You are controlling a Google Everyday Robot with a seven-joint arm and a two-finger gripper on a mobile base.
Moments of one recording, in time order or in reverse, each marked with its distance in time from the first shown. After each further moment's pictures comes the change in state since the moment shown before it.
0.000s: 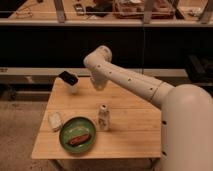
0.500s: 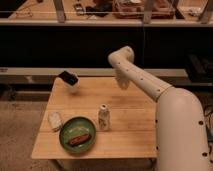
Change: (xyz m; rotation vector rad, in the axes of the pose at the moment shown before) arm 0.005 0.172 0.056 -0.143 -0.130 0.330
